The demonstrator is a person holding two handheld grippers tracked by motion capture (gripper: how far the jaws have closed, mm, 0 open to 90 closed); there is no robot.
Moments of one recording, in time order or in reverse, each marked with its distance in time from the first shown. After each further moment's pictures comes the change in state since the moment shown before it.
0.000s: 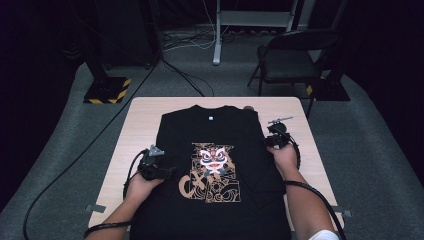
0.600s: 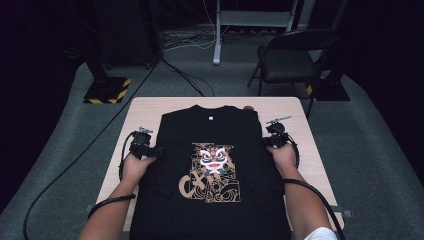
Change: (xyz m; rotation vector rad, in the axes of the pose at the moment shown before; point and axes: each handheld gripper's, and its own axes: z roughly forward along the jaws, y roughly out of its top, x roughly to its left) left arm 0.067 0.039 0.014 0.042 0.097 -0.177; right arm 0.002 0.002 0.003 0.013 0.057 -0.025
